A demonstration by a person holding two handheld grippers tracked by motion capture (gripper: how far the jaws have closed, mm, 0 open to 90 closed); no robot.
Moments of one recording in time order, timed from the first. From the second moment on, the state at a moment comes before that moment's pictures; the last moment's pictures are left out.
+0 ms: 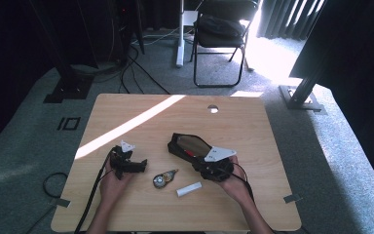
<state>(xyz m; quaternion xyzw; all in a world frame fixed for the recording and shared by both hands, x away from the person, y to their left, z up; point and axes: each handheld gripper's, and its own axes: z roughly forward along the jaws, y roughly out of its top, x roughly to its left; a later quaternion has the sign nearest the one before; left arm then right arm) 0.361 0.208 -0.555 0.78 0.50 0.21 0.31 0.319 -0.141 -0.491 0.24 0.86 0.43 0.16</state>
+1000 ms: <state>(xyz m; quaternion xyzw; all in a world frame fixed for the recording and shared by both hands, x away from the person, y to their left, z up) 0.361 0.209 -0.555 0.78 0.50 0.21 0.31 0.306 -0.140 -0.508 0.23 0.87 0.42 0.14</state>
